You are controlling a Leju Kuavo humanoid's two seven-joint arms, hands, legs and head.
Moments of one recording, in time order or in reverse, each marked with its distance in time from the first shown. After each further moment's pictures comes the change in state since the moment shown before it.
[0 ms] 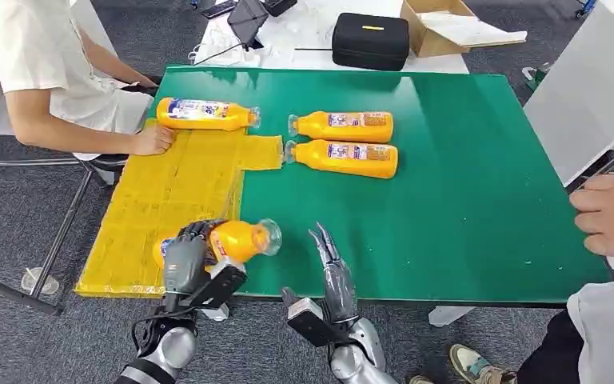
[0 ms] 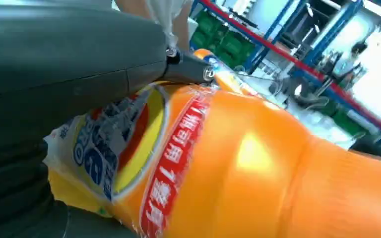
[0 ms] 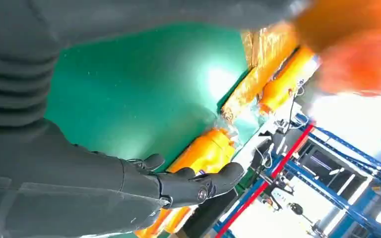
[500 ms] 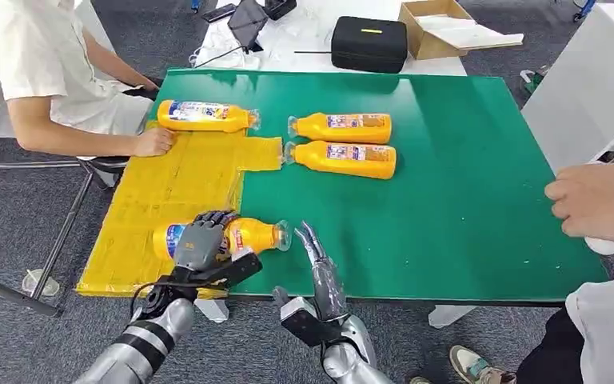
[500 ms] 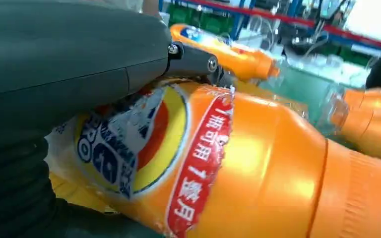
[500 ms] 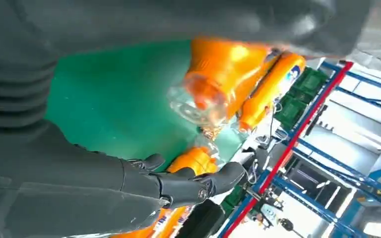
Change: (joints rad) left arm -0.237 0.026 -0.048 0.337 -0.074 -0.202 0.048; right arm -0.025 -0.001 0.085 -0.012 -0.097 0.042 0.000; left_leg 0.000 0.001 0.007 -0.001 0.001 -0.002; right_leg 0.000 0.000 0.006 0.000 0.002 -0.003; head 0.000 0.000
